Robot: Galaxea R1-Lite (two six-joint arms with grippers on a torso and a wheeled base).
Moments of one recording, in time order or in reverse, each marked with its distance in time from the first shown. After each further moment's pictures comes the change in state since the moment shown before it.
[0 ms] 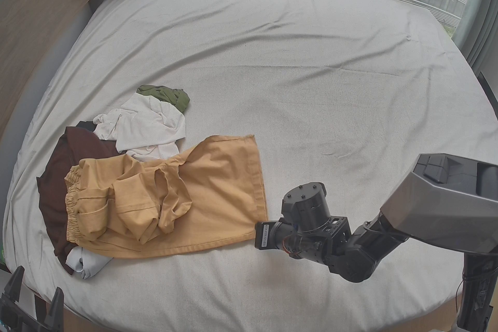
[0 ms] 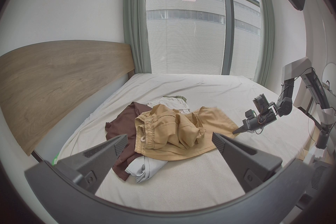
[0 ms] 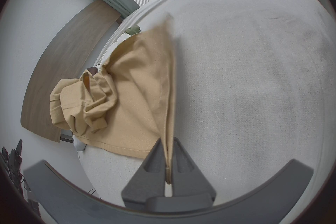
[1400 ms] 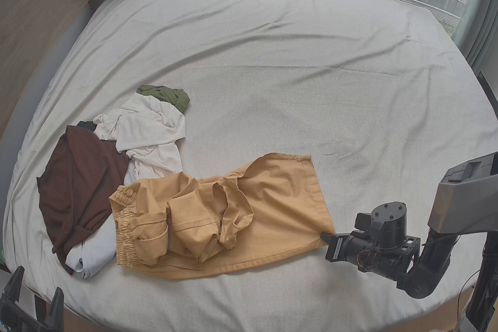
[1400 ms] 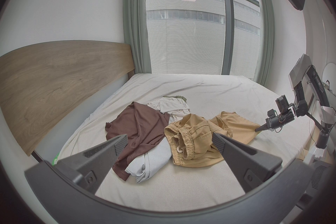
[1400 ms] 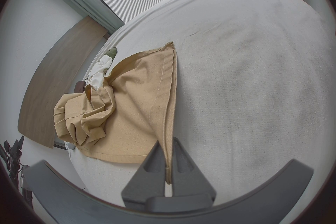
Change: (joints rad) left arm 0.000 0.000 0.000 0.000 0.000 0.001; right arm -0.209 -0.107 0.595 -0.538 0.036 -0.051
